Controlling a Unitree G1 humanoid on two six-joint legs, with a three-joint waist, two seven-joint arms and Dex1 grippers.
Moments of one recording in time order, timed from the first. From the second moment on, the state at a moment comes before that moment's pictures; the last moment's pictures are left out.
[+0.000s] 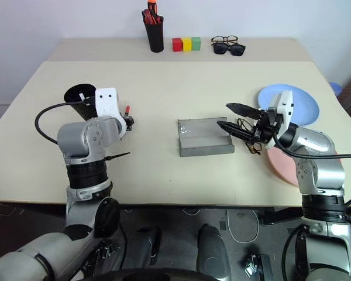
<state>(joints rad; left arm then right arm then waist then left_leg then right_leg) -0.85 -0.03 0.29 -0.07 -0.05 1.43 0.26 -0.40 -0.66 -0.21 0.04 0.57 0.23 1.13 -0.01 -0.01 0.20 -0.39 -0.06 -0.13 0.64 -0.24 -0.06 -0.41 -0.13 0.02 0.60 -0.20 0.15</state>
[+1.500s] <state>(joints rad) -0.74 0.18 -0.02 -0.12 0.01 0.41 0.05 -0.33 -0.60 -0.29 -0.01 0.65 0.19 1.07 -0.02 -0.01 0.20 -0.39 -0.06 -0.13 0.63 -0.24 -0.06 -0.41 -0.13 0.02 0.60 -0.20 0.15</state>
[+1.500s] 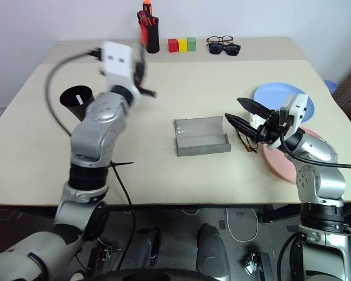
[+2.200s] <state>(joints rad) -0.61 0.24 0.11 0.12 0.20 0.03 0.32 -0.43 -0.59 -0.17 0.09 0.65 0.16 1.28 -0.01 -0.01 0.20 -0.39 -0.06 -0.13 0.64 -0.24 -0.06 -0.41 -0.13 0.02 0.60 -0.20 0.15</state>
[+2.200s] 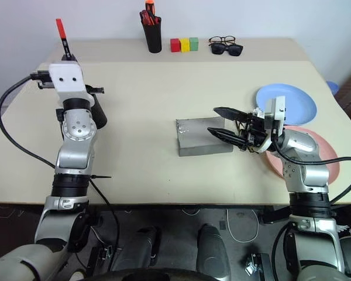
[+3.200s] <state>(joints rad) -0.67 0.37 -0.22 -0.08 -0.26 0.63 -0.59 0.04 -0.69 -0.41 -0.18 0.66 0.26 1.08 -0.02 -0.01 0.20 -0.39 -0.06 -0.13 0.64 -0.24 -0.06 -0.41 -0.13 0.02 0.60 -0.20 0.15</state>
